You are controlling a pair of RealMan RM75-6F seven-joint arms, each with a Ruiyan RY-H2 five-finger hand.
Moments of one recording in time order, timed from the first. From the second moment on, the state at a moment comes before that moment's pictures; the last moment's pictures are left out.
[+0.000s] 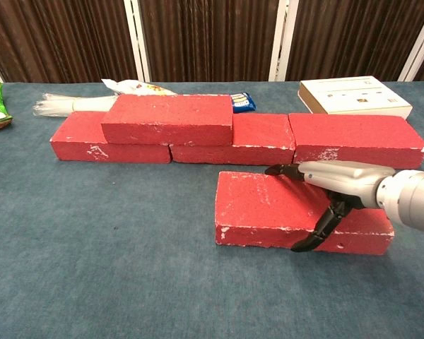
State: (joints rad) left arm -0.27 -1.30 0.07 -1.36 1.40 1.32 0.04; right arm 0.64 -1.51 0.14 -1.69 -0.92 0.82 -0.52
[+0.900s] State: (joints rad) left arm -0.23 -1.30 0.02 -1.36 1.39 1.34 0.14; right arm 0.73 -1.31 0.27 -1.66 -1.08 0.93 -0.38
